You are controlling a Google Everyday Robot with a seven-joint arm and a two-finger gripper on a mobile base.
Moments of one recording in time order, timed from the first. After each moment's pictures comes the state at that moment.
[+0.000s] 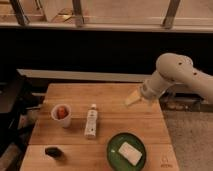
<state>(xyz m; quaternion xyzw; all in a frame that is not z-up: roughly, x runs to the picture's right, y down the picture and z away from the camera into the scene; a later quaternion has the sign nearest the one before) 0.163 0.079 0.685 -0.36 0.08 0.63 0.68</state>
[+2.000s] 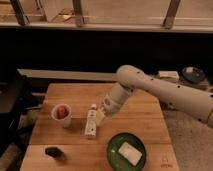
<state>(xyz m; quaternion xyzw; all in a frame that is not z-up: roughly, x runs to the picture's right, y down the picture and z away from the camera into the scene) -0.024 0.154 0.654 -0.55 -0.01 0.47 0.69</state>
